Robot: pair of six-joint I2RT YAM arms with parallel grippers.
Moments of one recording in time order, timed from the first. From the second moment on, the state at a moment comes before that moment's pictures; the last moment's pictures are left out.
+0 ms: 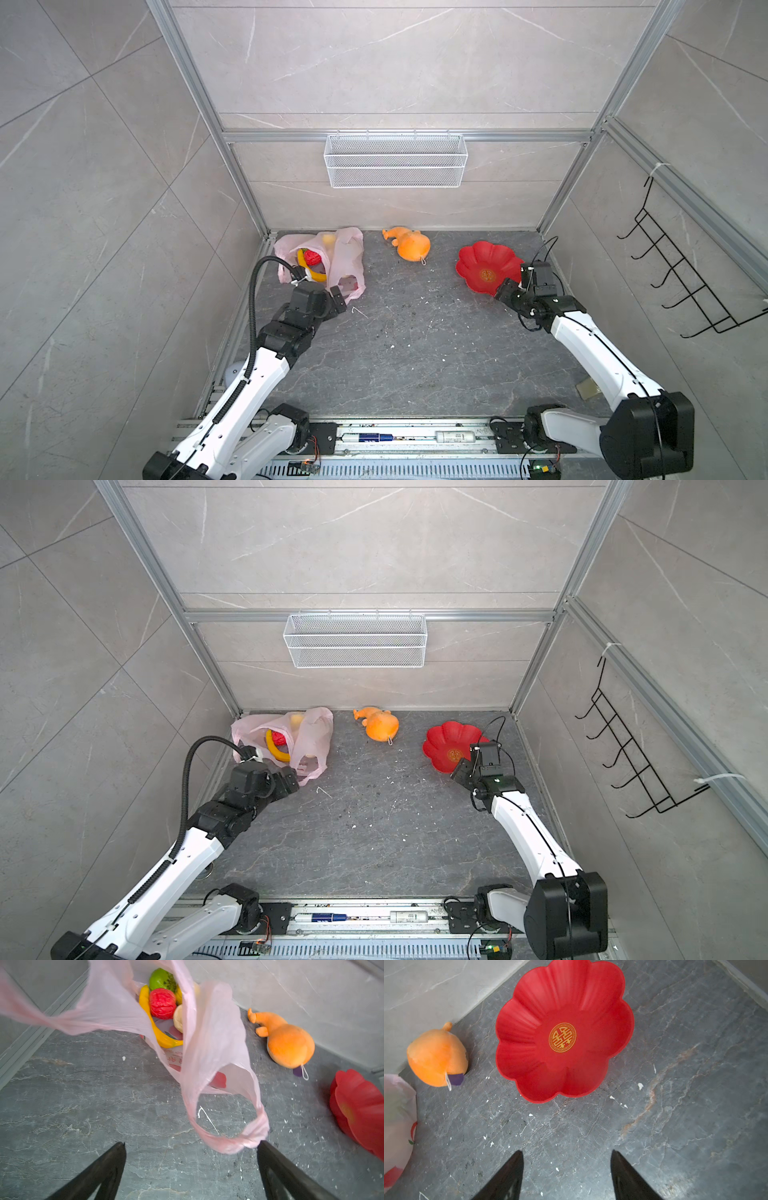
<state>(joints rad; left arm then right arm) -0.45 0.96 0.85 -0.60 -0.33 -0.59 0.10 1.26 0.94 -0.55 0.10 0.62</state>
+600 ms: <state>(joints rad) -0.89 1.24 1.18 -0.76 -0.73 -0.62 -0.21 1.59 1.03 -0.49 -0.09 0.59</state>
